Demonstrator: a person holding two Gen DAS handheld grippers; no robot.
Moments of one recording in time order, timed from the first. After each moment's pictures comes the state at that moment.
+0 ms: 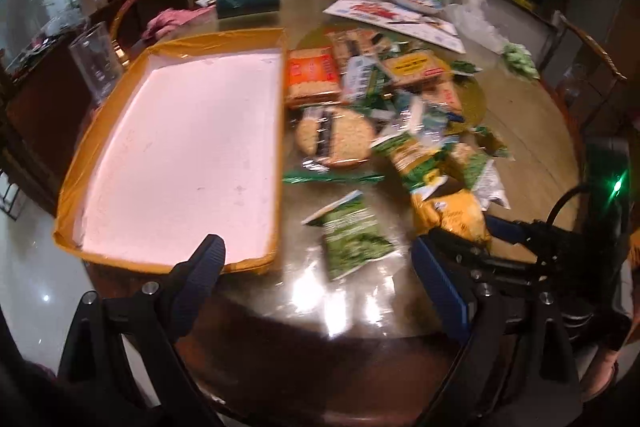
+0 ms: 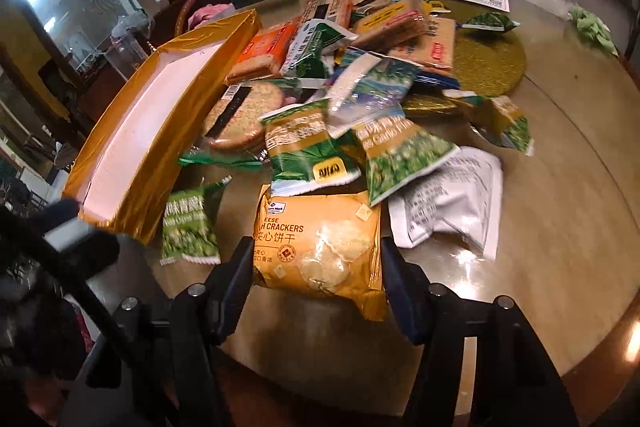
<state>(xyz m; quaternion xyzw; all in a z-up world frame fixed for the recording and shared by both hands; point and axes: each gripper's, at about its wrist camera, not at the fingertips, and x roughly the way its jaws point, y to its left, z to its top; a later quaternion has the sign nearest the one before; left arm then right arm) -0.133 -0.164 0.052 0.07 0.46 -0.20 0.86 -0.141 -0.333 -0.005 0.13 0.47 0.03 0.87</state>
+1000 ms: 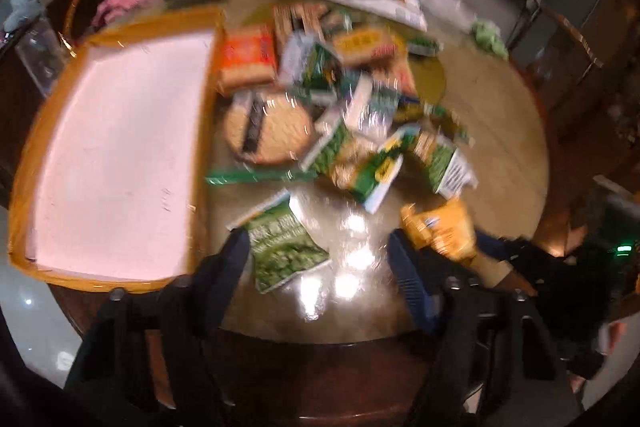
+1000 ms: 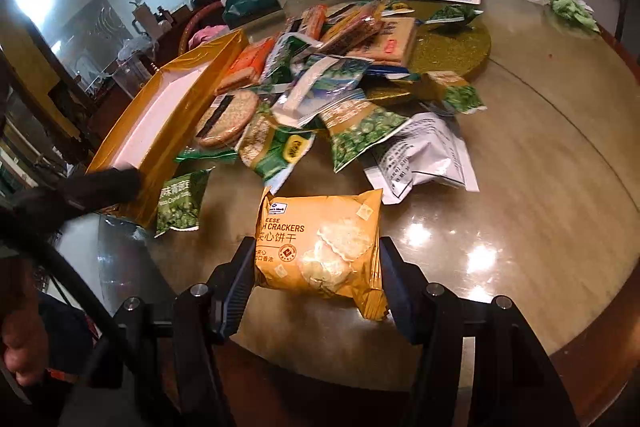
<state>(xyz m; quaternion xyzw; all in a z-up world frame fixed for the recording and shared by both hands) -0.118 -0.205 0.034 0.06 0.52 -0.24 0.82 -0.175 -0.358 -0.005 0.17 0.44 0.02 0.88</state>
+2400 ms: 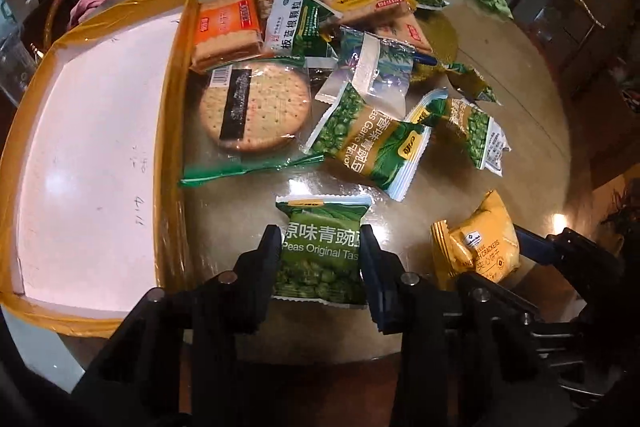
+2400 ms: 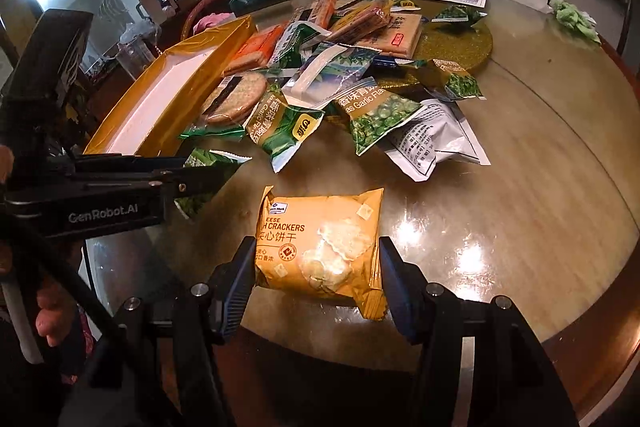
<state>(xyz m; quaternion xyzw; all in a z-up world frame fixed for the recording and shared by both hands) -0.099 -0.213 0.003 0.11 0.53 -0.26 0.80 -0.184 -0.342 -0.005 0.14 0.45 0.03 0.88</state>
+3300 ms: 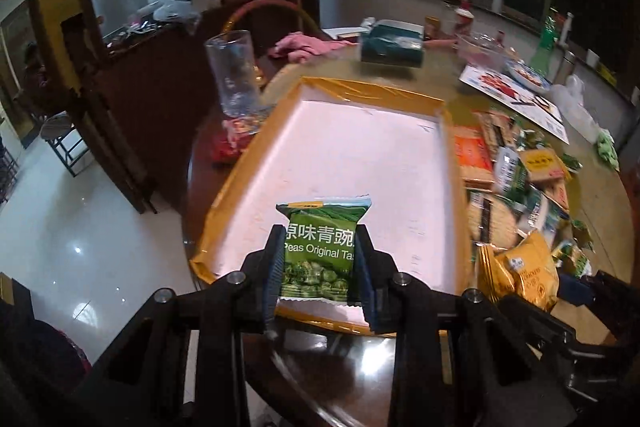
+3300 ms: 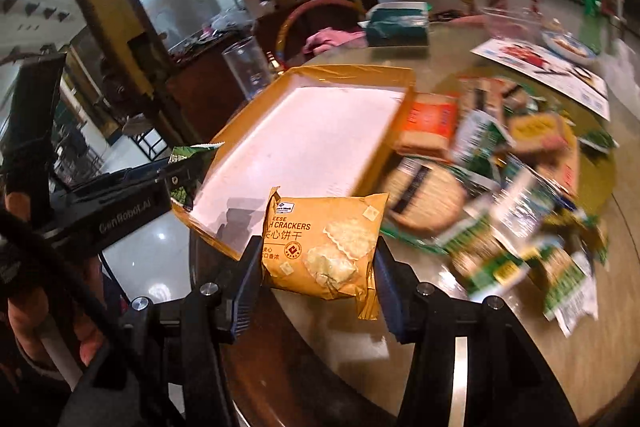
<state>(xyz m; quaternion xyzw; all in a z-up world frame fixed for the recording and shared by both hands) -0.083 -0.049 0.076 0.02 0.40 -0.02 0.91 -0.103 -0.222 0.062 0.08 0.41 0.17 0.89</state>
